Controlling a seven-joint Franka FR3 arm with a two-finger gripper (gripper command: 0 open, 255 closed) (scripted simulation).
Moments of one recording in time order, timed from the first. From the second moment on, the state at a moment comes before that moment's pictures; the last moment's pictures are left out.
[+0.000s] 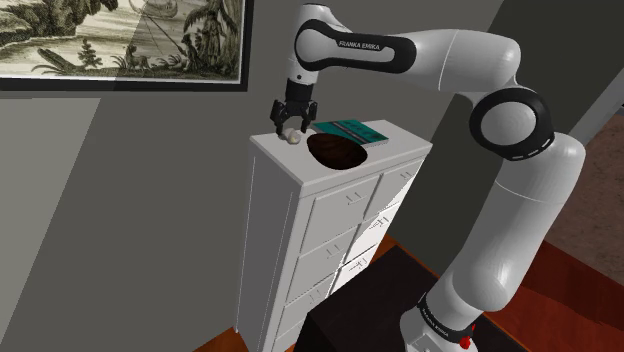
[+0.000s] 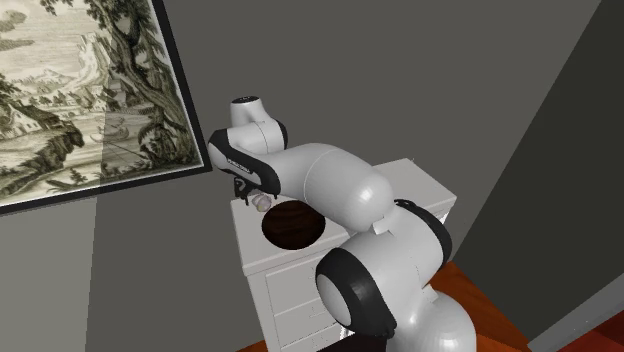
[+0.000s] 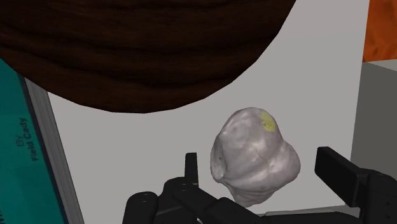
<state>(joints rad) 0.06 0.18 0.16 -1.54 -0.03 1.71 0.30</state>
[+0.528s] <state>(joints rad) 0.06 0.18 0.16 -1.54 -0.03 1.72 0.30</state>
